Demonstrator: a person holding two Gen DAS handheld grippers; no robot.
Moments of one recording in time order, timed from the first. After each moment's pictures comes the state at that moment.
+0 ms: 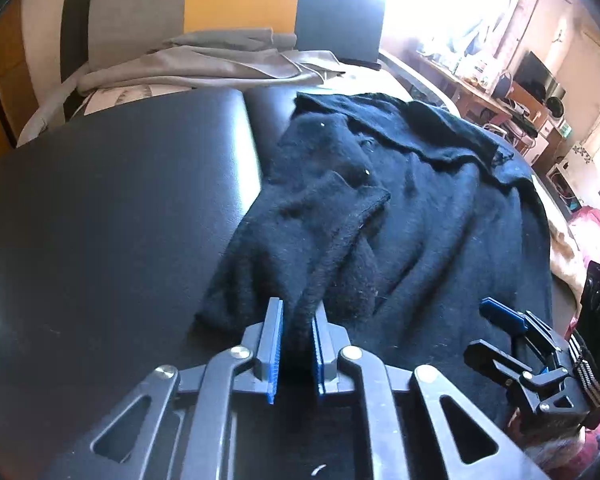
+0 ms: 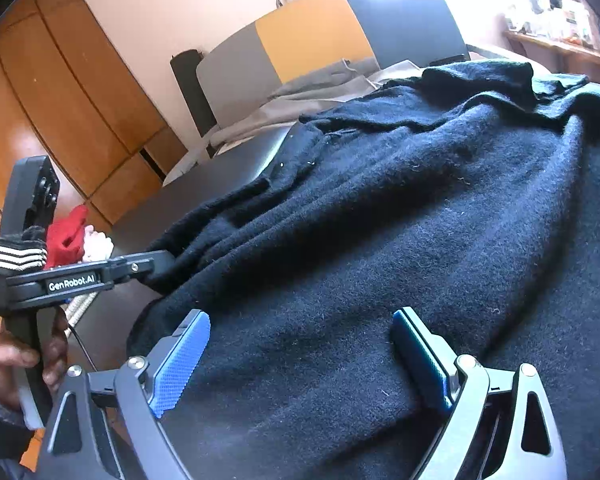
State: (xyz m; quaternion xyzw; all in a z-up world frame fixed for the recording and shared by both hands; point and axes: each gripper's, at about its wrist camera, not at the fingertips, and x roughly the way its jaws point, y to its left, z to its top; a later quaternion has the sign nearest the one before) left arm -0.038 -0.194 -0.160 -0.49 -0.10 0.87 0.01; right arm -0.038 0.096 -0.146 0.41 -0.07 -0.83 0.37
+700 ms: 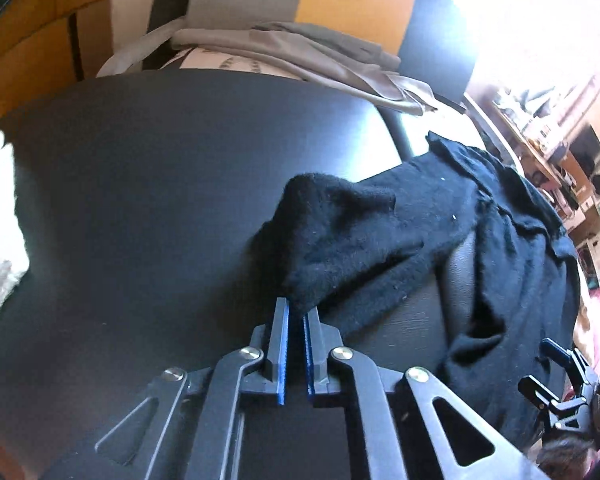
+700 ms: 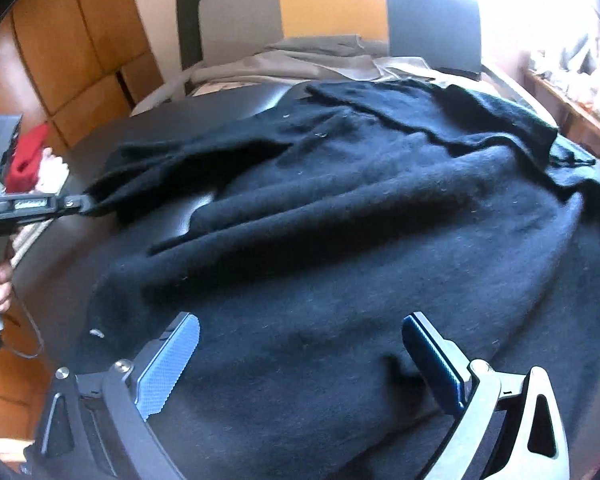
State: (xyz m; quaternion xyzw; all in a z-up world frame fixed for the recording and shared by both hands) left arm -0.005 -0.321 -0.171 -0.48 -0.20 0.85 -0.10; right arm -0.037 0.047 -0.133 0.46 0.10 -0.83 0.31
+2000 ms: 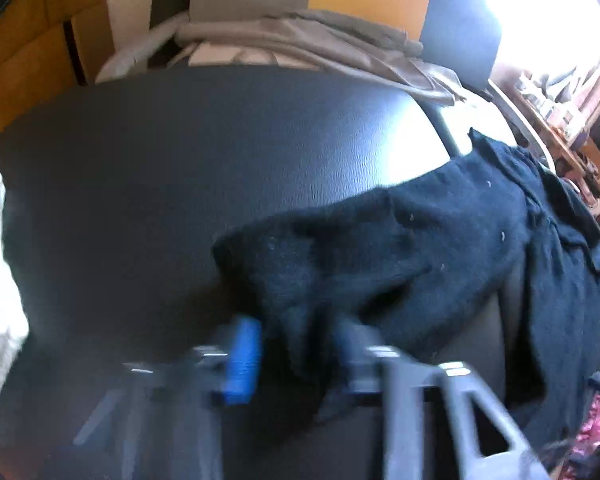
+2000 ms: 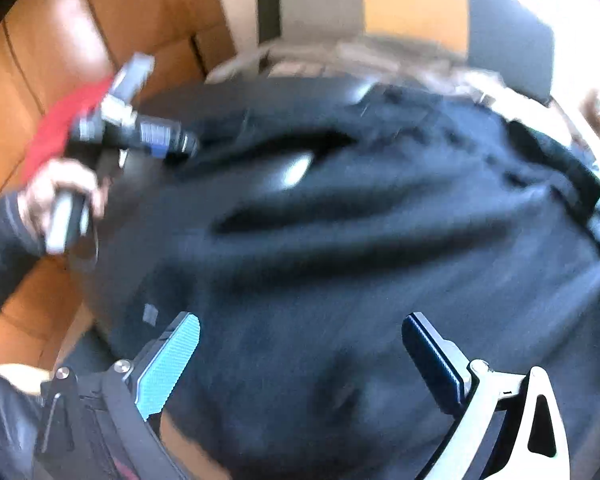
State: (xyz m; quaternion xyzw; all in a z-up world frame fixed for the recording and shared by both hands) left arm -0.058 -0.347 -0.182 -0.48 -0.18 0.85 -0.12; right arm -0.014 0.038 -0.100 0.43 0.13 -0.79 0.42
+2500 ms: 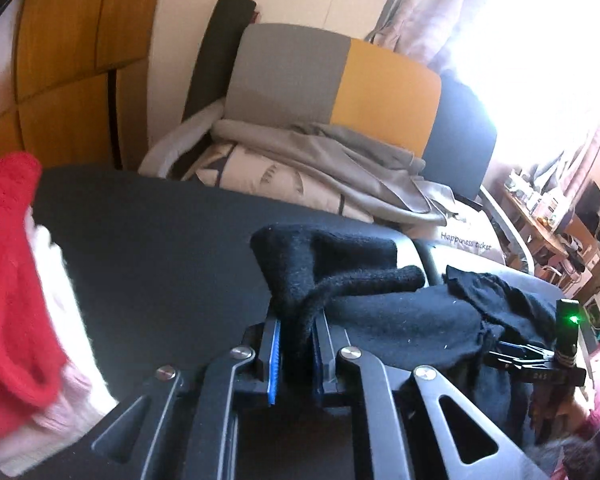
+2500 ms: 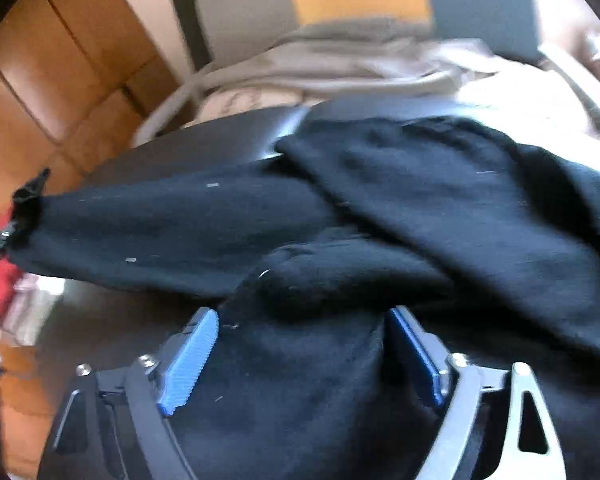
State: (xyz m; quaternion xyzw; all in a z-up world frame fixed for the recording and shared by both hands) left arm -0.020 -0.418 -0.080 -0.35 -0.18 0.91 -0.16; right arm -0.194 -0.058 -0.139 0.50 0.04 -0.77 0.40
